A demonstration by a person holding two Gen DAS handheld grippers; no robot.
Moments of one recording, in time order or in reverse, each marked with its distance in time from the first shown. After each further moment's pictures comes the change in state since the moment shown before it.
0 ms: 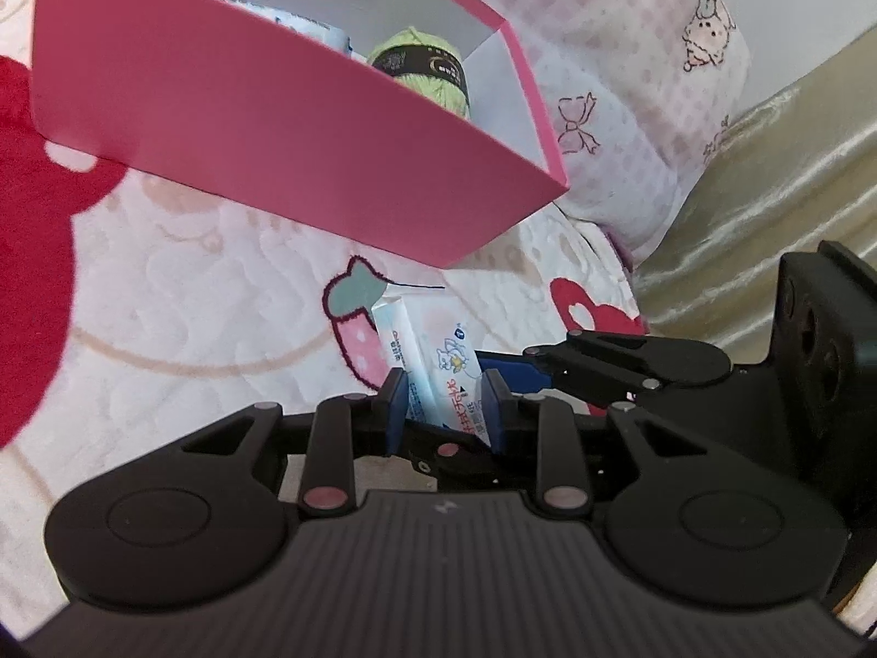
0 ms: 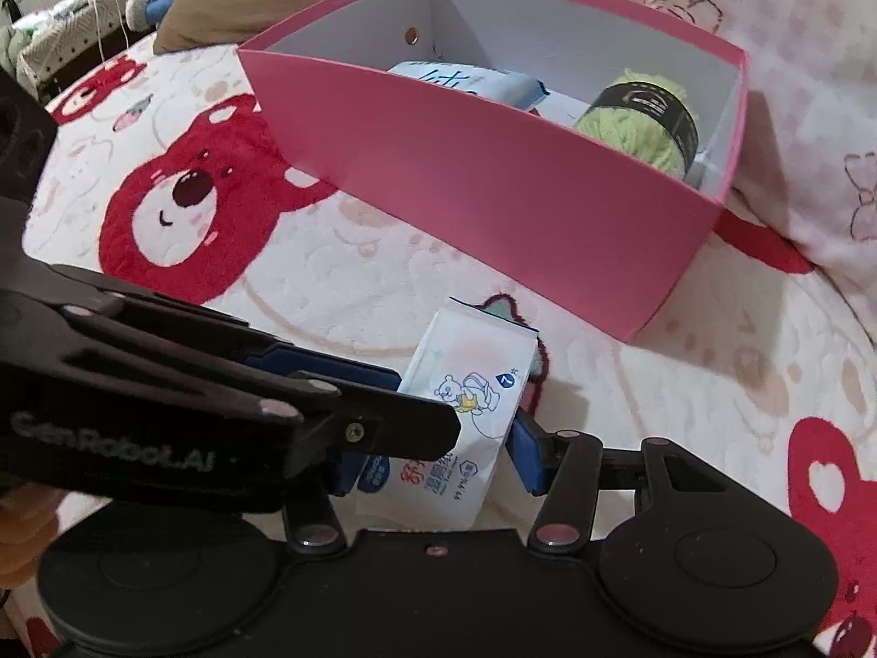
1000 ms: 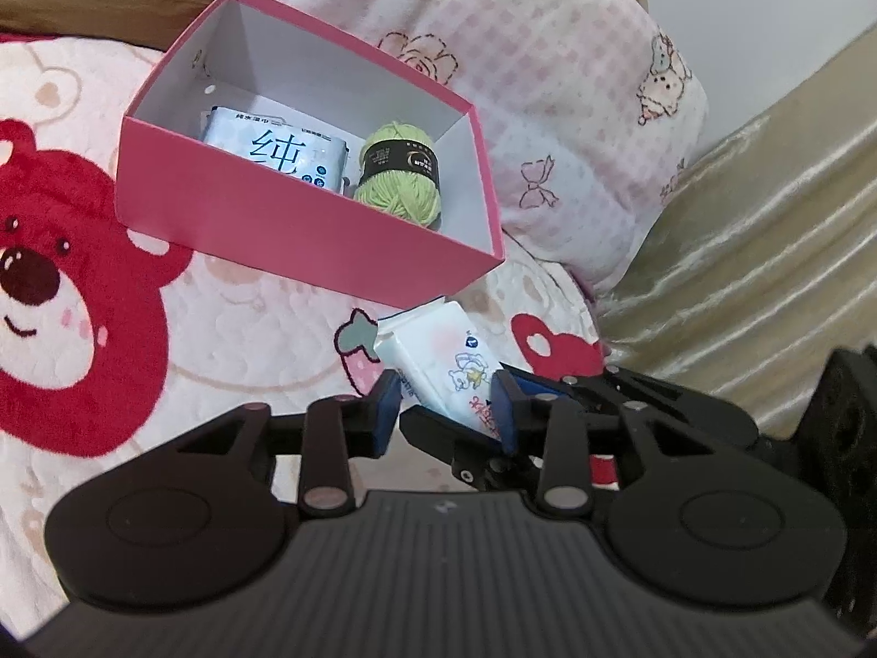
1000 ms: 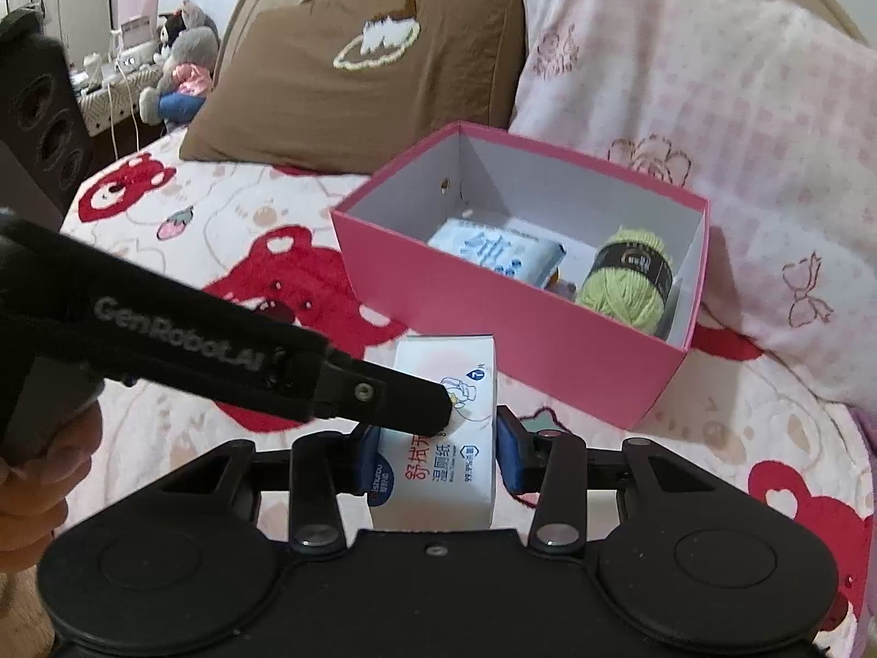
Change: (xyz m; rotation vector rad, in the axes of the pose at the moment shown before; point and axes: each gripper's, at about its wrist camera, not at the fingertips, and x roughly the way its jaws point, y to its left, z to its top) left arm -0.101 -0.028 0.024 0.006 -0.042 0.007; right arm -0.098 0.065 0.011 0.041 -0.245 -0.052
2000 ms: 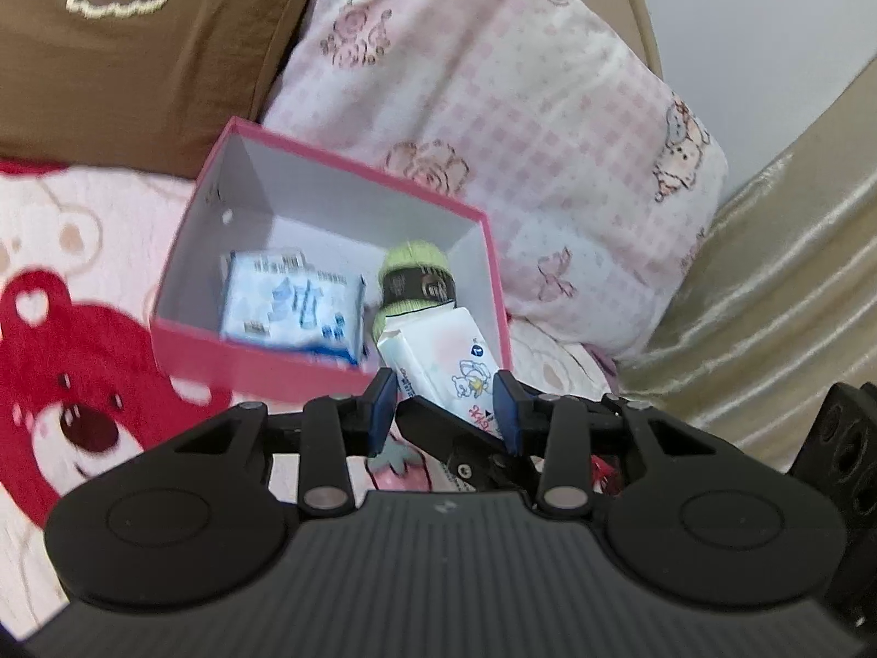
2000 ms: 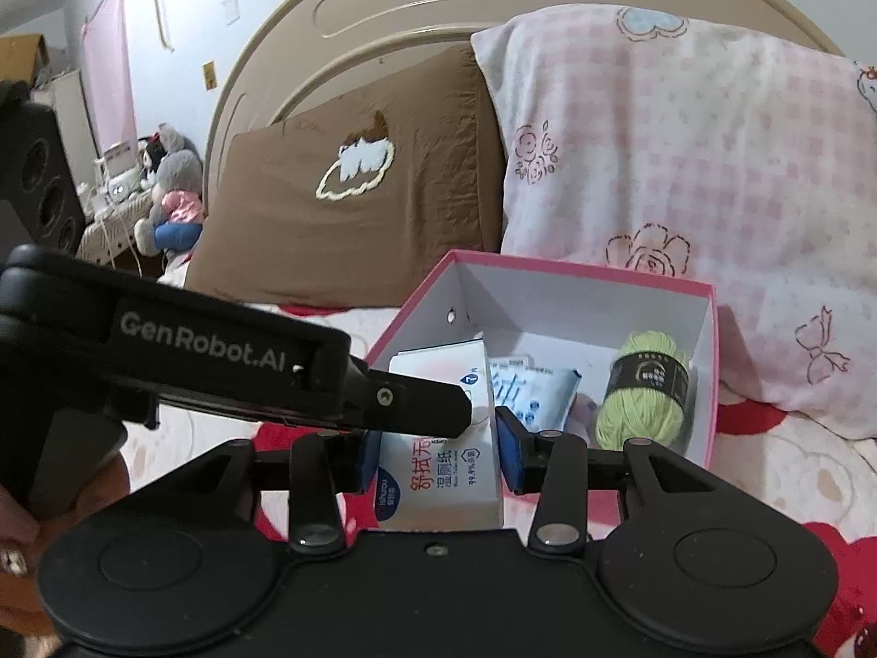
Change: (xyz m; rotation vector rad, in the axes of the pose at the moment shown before) left arm -0.024 -0.025 0.097 0.060 -0.065 0.113; right arm -0.003 -0.014 0.074 0.187 -0.162 0.056
